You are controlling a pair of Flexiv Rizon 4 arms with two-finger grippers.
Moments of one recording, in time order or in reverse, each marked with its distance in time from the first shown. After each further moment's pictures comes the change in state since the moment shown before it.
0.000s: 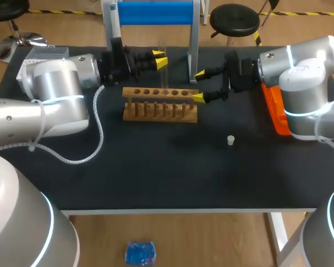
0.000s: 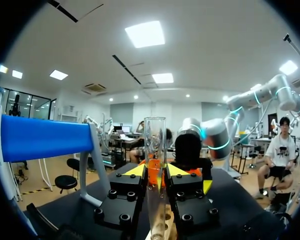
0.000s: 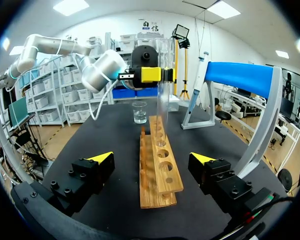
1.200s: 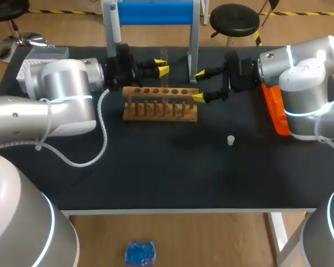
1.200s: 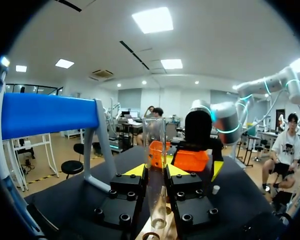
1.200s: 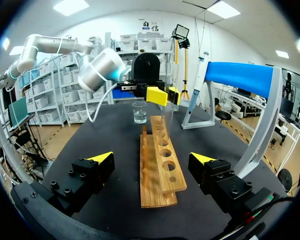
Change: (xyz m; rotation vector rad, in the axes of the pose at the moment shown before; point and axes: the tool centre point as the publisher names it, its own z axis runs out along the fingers) left arm -0.009 0.038 0.002 -0.139 -0.074 -0.025; right arm 0.000 0.000 0.000 0.000 0.000 0.000
